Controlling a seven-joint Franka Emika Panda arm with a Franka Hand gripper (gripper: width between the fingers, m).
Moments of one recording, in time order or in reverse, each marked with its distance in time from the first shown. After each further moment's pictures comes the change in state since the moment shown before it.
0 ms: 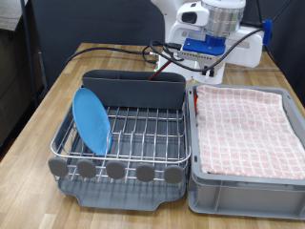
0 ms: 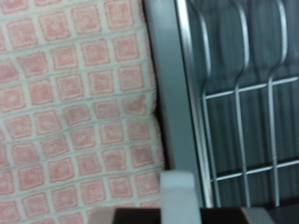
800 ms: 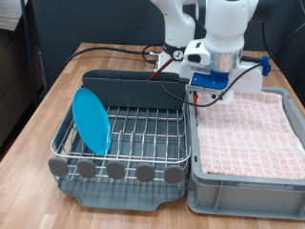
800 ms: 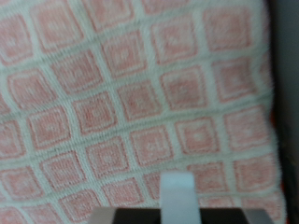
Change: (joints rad) arm 0.015 0.085 0.036 -0.115 0.242 0.090 -0.003
